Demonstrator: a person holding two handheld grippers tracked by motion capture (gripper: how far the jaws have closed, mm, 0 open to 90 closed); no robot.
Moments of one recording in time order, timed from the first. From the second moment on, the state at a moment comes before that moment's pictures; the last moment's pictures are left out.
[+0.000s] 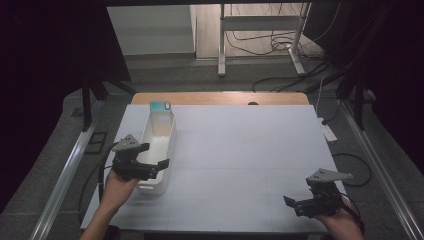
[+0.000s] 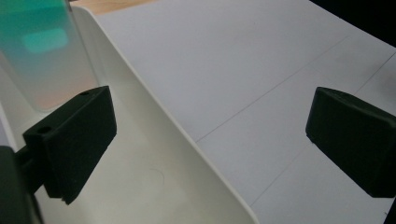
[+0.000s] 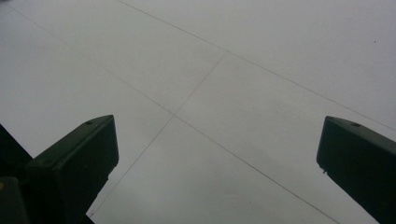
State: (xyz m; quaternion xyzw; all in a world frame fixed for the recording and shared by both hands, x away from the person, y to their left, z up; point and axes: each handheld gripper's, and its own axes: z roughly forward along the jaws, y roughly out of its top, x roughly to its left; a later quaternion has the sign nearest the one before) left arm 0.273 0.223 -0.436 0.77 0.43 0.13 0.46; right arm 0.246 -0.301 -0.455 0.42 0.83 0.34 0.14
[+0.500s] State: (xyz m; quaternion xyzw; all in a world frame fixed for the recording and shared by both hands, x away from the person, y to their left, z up) left arm 0.242 0.235 -0.440 0.77 0.43 0.14 0.46; right arm 0.246 -0.301 -0.455 0.41 0.83 0.34 0.14
